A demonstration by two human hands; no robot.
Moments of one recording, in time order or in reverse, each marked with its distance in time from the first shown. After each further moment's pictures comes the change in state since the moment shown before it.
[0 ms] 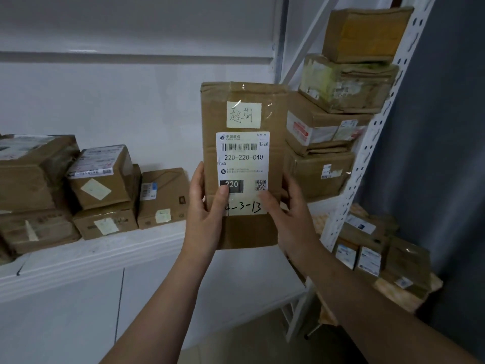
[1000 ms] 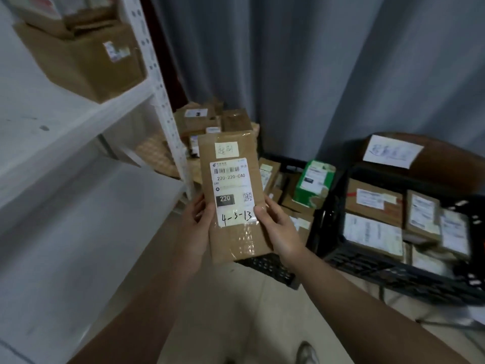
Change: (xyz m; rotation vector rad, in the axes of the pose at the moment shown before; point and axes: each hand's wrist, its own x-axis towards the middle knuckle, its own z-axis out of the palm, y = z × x) left_hand -0.261 -0.058 0.043 0.083 -0.769 -0.581; right_hand -0.373 0.034 -0.056 0.004 0.820 0.576
